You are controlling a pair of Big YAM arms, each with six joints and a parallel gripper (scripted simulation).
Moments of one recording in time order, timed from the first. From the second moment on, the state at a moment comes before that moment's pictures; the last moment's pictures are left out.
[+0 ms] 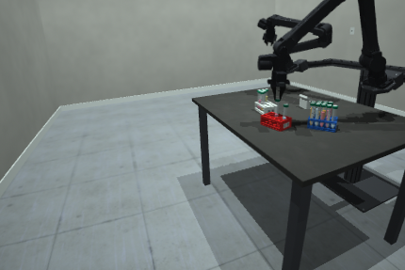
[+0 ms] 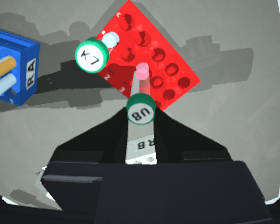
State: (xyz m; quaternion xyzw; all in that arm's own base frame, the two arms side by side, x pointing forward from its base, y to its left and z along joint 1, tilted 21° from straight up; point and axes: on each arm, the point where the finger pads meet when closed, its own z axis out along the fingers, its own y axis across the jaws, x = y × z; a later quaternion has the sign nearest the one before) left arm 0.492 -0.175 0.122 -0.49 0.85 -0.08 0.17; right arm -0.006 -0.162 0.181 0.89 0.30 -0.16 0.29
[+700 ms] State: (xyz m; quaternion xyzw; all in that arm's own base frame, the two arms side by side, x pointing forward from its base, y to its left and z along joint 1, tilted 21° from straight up) left arm 0.492 -0.174 0.122 -0.49 0.85 -0.08 0.17; right arm -0.006 -0.162 0.181 0.89 0.30 -0.16 0.29
